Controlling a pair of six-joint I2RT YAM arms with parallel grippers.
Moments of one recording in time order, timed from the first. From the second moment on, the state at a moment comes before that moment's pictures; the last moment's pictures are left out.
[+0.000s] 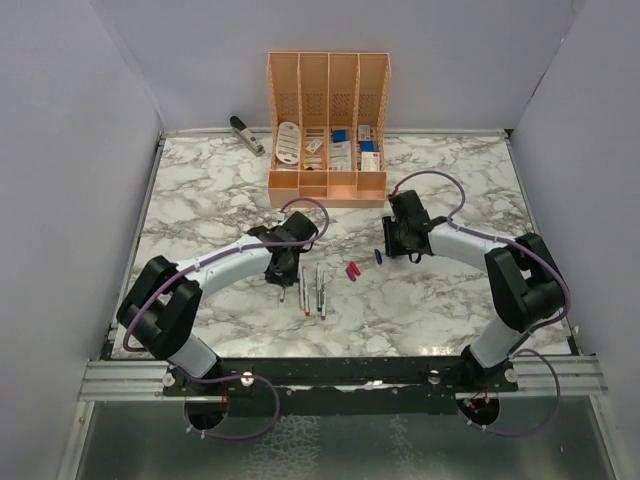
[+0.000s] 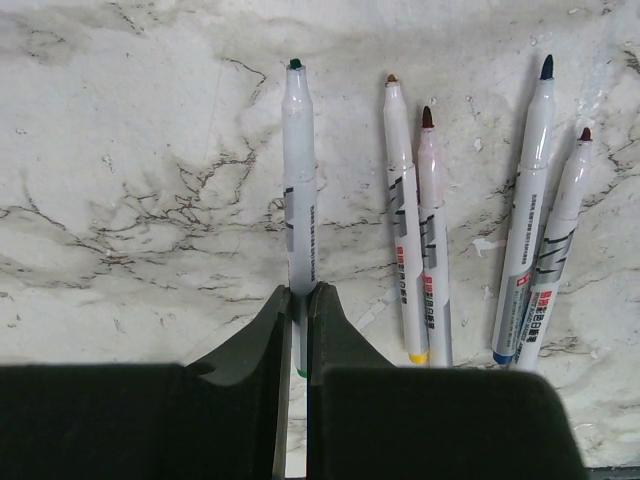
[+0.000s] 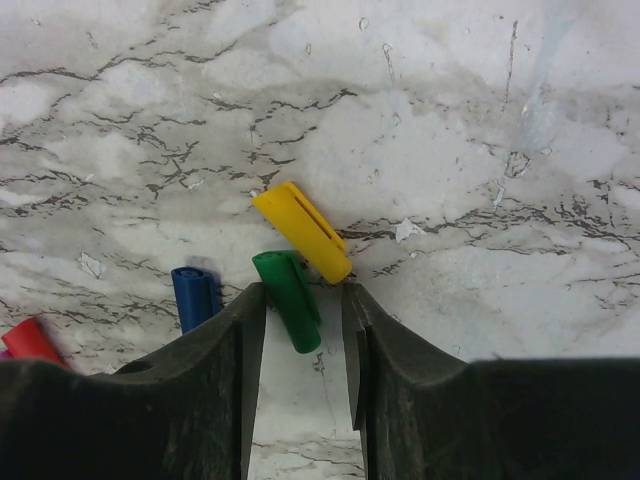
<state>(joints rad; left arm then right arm) -0.69 1.55 0.95 -0.70 -0.19 -0.57 0.45 1.68 0.92 -0.24 0.12 0.27</state>
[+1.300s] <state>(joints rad) -0.69 1.33 0.97 -0.44 -0.15 -0.34 0.45 1.44 1.04 -0.22 -0.14 0.32</state>
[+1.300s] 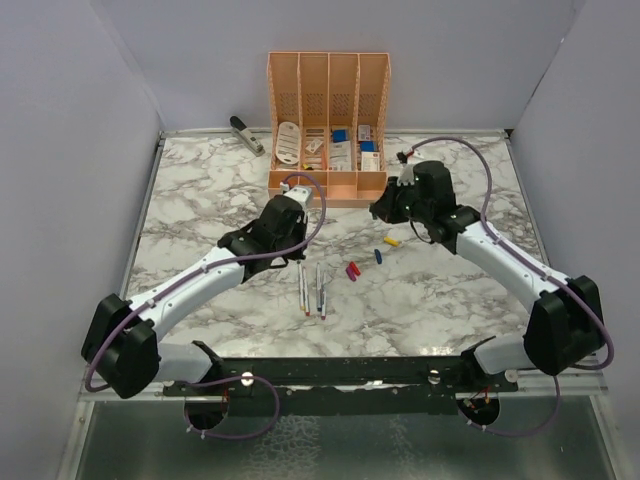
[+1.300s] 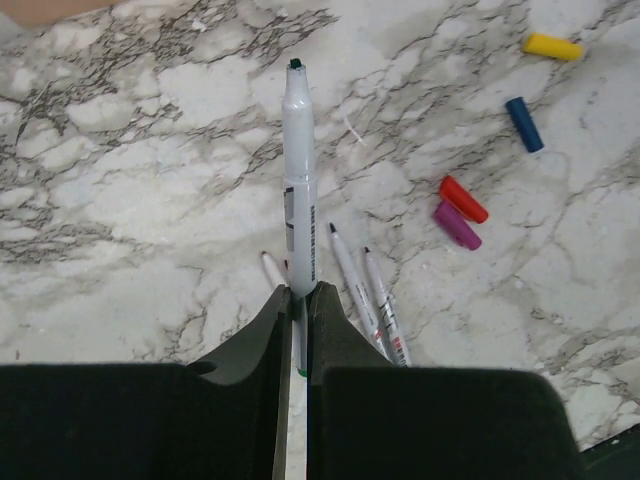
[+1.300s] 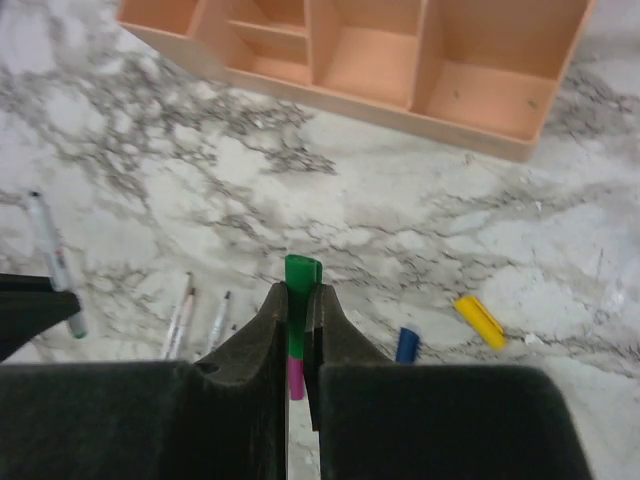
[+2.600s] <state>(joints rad) -0.69 1.20 0.73 0.30 0.40 -0.44 0.45 1.25 0.81 0.68 -0.55 0.60</state>
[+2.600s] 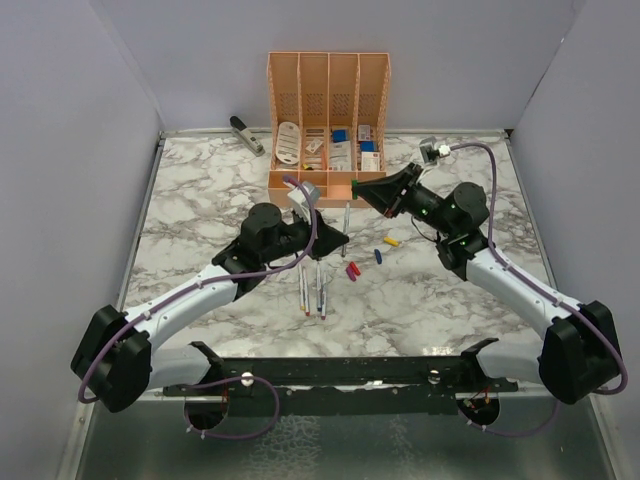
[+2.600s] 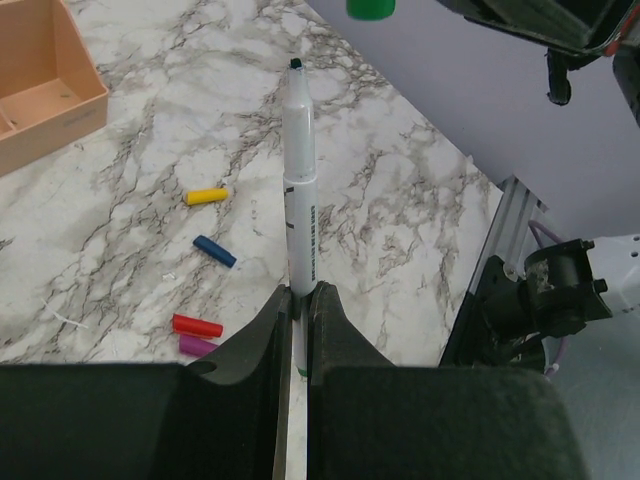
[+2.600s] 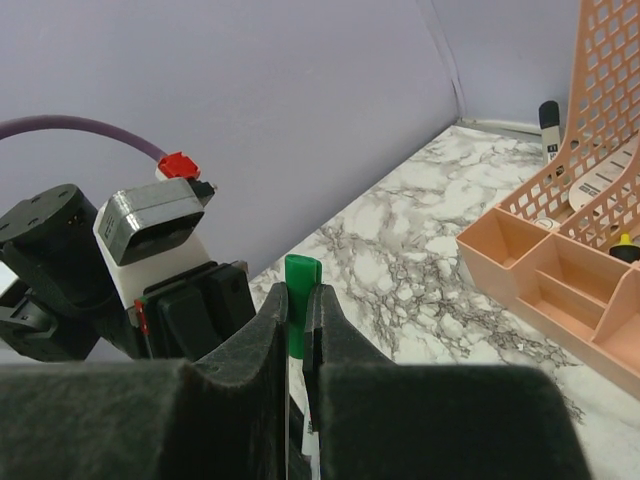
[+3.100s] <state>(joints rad) -0.69 1.21 0.74 0.32 0.44 -0.45 0.45 1.23 0.70 0.86 -0.50 0.67</state>
